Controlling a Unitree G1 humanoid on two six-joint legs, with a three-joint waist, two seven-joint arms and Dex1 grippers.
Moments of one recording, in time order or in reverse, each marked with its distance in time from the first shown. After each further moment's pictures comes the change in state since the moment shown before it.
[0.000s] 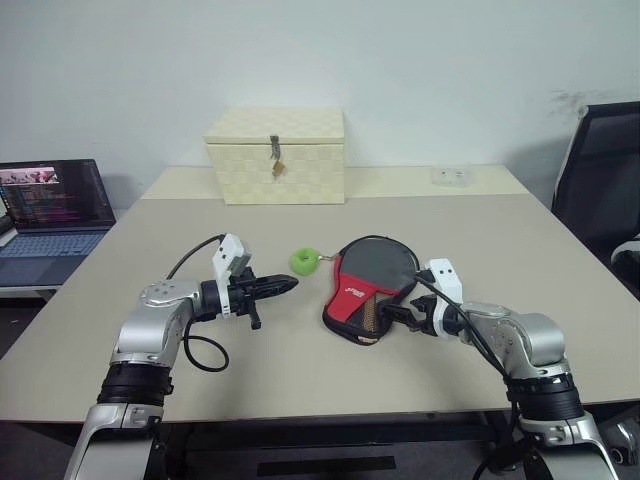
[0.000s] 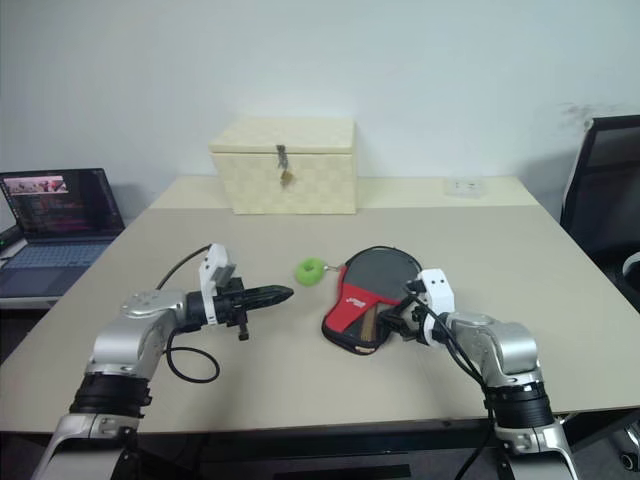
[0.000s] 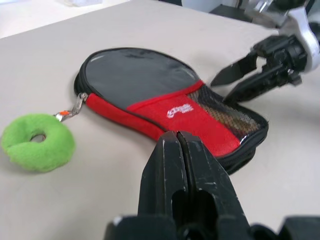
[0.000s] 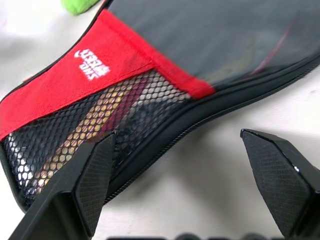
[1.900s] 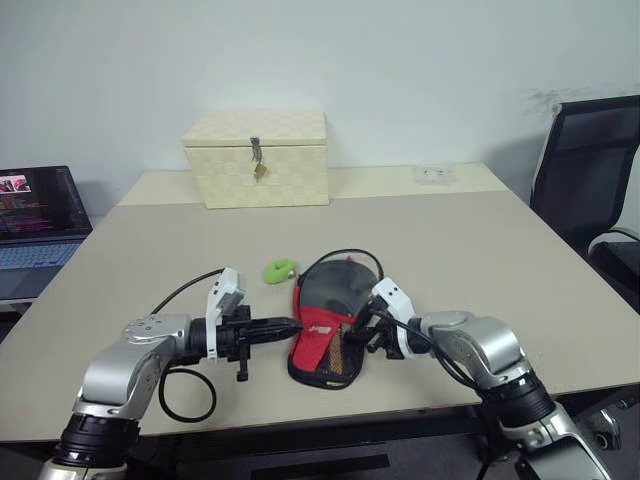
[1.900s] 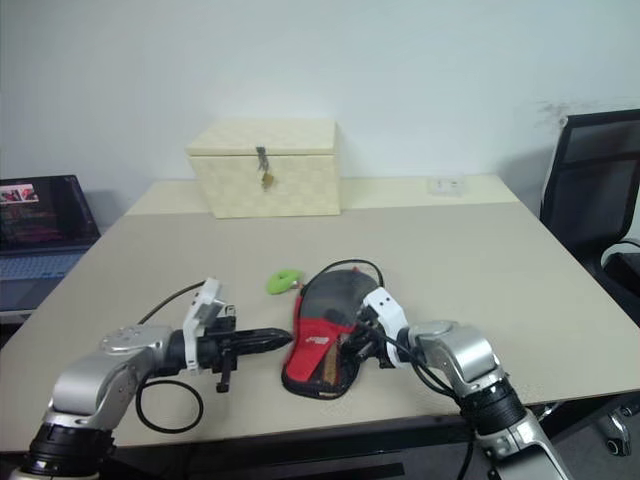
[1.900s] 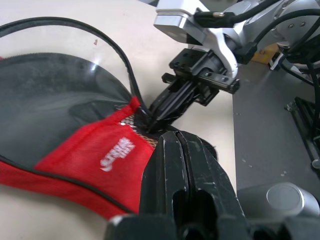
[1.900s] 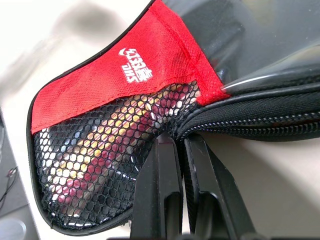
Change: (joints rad) left arm 0.276 0.105 -0.003 -0.370 -0.217 0.219 -0.041; right arm -0.008 -0.015 0.273 -0.048 -0.069 -0.045 0.342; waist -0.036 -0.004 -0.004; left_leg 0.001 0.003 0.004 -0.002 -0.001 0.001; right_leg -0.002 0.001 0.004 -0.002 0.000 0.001
